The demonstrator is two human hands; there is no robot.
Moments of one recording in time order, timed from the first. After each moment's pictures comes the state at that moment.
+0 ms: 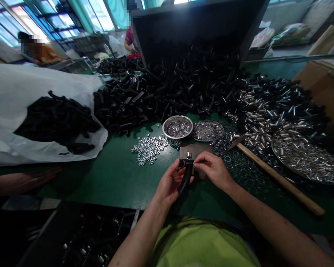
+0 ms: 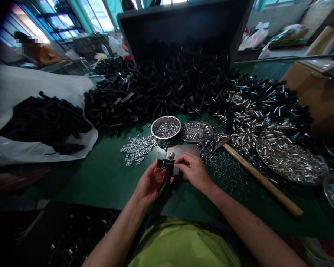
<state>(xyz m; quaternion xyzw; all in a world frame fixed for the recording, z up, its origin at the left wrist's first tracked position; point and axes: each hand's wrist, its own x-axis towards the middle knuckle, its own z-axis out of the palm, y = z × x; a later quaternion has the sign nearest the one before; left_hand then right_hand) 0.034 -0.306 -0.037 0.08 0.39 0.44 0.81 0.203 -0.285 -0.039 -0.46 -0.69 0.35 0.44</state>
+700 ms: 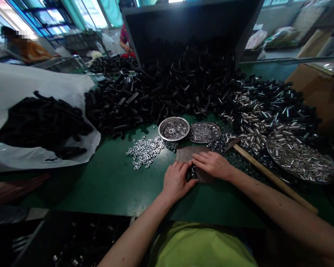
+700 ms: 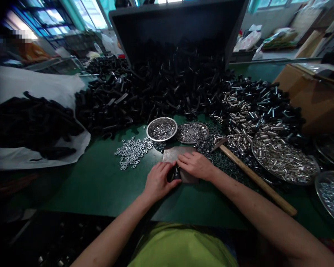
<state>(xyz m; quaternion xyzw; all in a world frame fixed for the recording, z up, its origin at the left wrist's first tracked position) 0.043 -0.287 -0.068 0.83 0.49 0.21 0.18 0.253 -0.247 -0.066 -0.27 -0.94 -0.17 0.10</state>
